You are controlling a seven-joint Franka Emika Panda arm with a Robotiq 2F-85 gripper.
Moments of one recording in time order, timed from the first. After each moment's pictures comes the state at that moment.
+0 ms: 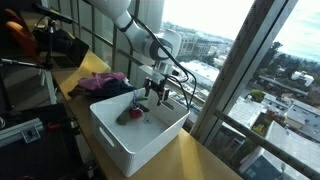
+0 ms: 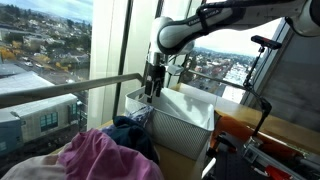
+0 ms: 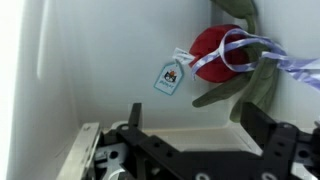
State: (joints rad) arm 0.01 0.72 0.02 -1.47 -0.06 2.08 -0.09
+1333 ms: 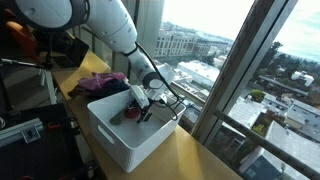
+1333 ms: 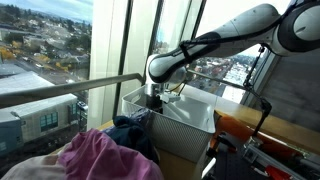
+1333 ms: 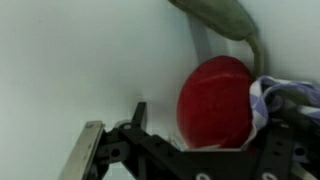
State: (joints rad) arm -0.03 0.94 0.07 -1.43 0.13 2.04 -0.08
